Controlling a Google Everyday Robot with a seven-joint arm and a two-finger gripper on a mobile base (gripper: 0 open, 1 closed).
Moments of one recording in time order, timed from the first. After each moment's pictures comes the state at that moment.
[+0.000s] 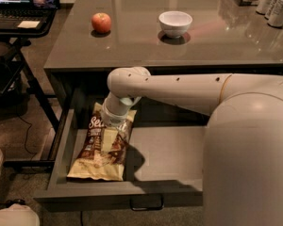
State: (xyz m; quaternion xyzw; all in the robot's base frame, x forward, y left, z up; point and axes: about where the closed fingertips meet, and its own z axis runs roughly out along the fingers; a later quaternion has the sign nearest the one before) arm 0.578 0.135 0.620 -0.74 0.63 0.15 0.17
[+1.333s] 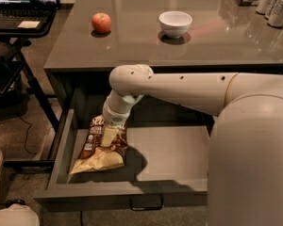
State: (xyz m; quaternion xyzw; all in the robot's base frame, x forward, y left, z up) arm 0.578 0.124 0.628 -0.73 0.64 0.15 0.17
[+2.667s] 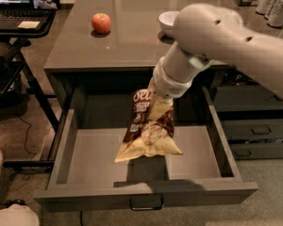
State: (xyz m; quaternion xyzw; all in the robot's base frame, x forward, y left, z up) arm 0.534 -0.034 0.809 -0.73 0.65 0.06 0.20
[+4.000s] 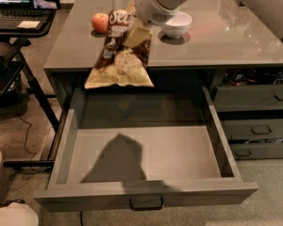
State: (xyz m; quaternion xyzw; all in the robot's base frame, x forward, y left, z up) arm 0.629 0.020 0.985 -0.72 0.58 -0.01 0.38
